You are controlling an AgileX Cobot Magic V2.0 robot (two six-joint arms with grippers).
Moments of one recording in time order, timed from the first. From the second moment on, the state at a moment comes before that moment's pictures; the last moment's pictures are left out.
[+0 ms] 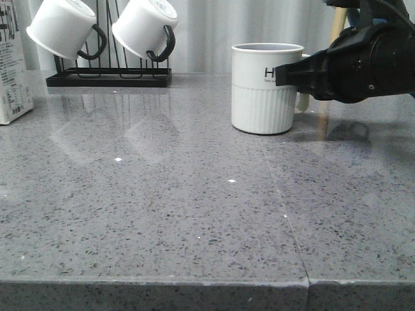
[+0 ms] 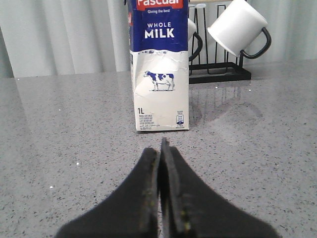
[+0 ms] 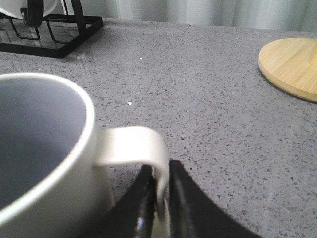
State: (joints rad) left arm -0.08 0.00 -0.01 -0.06 0.10 0.10; right arm 0.34 1.64 -0.71 0.04 -0.64 0.02
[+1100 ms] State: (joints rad) left arm -0.08 0.00 -0.01 -0.06 0.10 0.10; right arm 0.34 0.70 -0.37 0.08 0.01 0.02
